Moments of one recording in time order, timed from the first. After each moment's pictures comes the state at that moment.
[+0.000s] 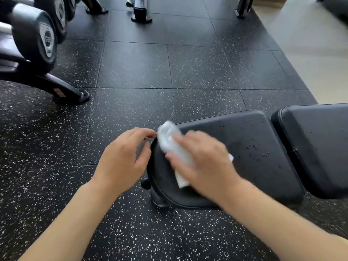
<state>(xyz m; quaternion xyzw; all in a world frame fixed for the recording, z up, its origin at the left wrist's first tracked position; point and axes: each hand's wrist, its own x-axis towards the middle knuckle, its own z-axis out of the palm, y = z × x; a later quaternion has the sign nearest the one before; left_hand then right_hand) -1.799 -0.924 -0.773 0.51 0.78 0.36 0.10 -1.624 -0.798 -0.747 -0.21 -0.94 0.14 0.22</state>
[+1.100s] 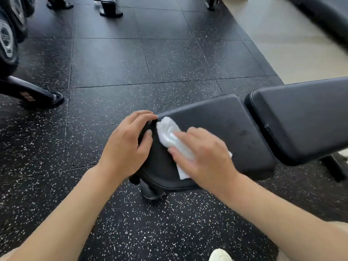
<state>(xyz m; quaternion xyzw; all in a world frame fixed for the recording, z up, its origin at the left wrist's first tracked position) -1.780 -0.894 -0.772 0.55 0.73 0.38 0.15 -1.584 -0.809 -0.748 -0.27 -0.93 0.10 0.23</state>
